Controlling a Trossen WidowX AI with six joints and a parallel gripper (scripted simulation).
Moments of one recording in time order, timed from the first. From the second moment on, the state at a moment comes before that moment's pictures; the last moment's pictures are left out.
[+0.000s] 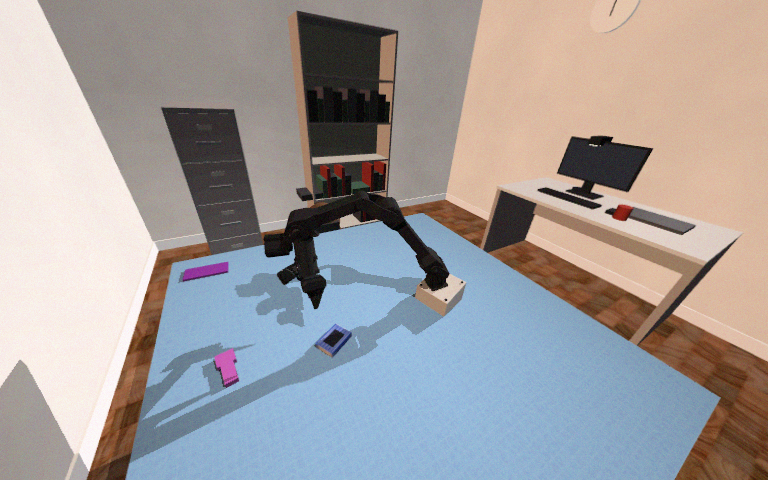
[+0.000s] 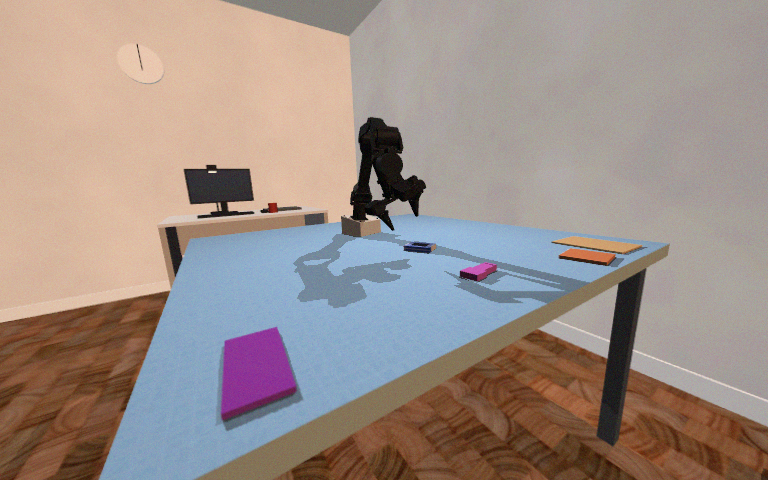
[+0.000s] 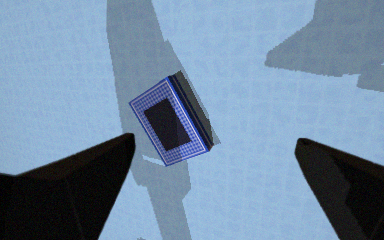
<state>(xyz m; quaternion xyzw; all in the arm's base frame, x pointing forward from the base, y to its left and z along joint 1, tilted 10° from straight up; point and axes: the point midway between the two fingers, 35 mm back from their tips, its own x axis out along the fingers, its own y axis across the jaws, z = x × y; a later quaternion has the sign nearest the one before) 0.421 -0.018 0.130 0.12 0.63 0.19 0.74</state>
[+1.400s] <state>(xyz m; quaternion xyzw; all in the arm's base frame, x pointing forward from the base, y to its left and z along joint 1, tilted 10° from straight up) 0.410 0.090 0.078 -0.24 0.65 0.21 0.69</state>
